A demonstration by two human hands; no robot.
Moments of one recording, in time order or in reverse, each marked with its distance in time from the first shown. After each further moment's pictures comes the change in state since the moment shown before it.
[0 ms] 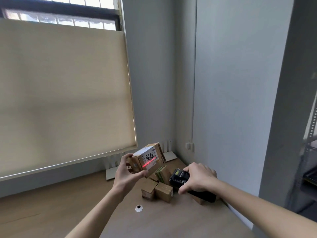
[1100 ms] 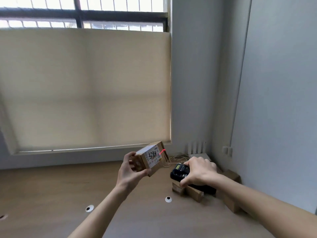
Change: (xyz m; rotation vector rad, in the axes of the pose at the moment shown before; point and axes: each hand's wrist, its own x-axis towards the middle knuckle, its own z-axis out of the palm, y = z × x) left_hand -0.078 -0.011 -0.099 0.055 0.239 -0.067; right_hand -0.025 -0.099 0.014 -0.057 -0.026 -0.246
